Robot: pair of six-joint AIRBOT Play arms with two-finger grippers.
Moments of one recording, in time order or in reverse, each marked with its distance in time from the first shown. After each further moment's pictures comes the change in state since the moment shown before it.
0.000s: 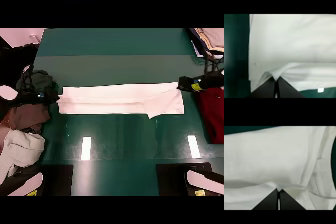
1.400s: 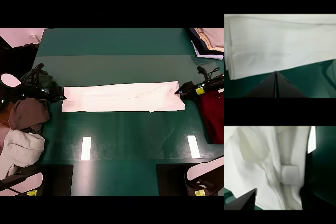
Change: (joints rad) left arm 0.000 -0.135 0.163 -0.112 -0.274 0.001; right arm -0.301 -0.555 0.299 0.304 0.385 -0.344
